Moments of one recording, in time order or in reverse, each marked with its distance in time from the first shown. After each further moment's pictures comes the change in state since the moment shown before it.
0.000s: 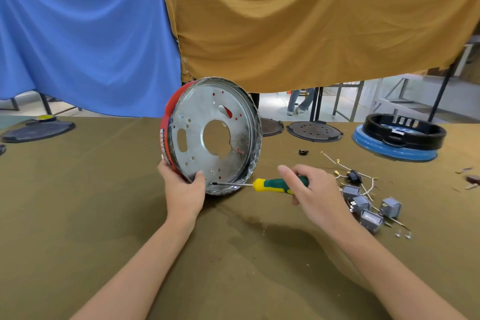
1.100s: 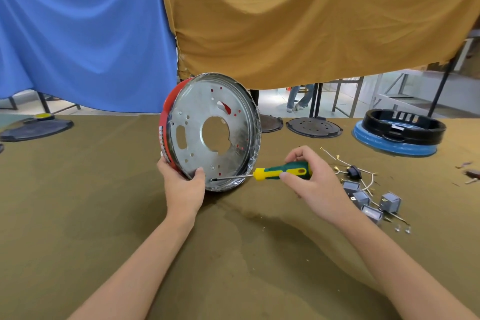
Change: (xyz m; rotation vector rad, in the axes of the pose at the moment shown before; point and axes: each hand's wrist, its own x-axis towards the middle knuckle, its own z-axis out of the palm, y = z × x) left_hand 0.002 -0.003 0.001 0.021 0.007 -0.004; right_hand 0.007 0.001 -0.007 0.200 -0.096 -0.019
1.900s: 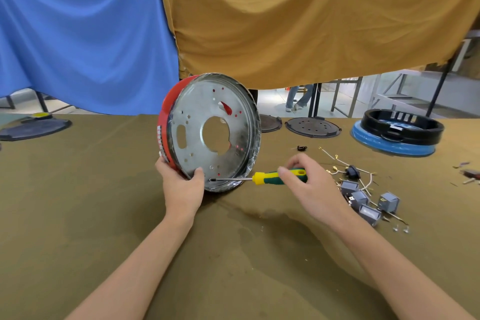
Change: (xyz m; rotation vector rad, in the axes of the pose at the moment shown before) left_hand 0.003 -0.005 0.001 -0.011 -0.001 0.030; right_hand -0.002 0.002 0.006 -0.215 0.018 0.076
